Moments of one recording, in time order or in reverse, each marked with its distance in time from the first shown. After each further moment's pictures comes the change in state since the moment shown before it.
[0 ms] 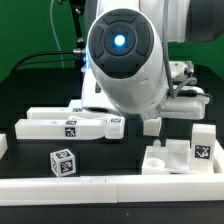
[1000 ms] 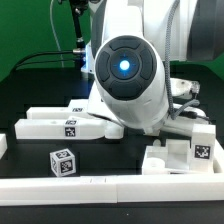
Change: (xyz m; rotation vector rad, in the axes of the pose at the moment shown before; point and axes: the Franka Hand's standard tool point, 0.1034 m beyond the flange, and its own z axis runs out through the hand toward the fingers) arm 0.012 -0.005 0.026 0.008 -0.008 0.145
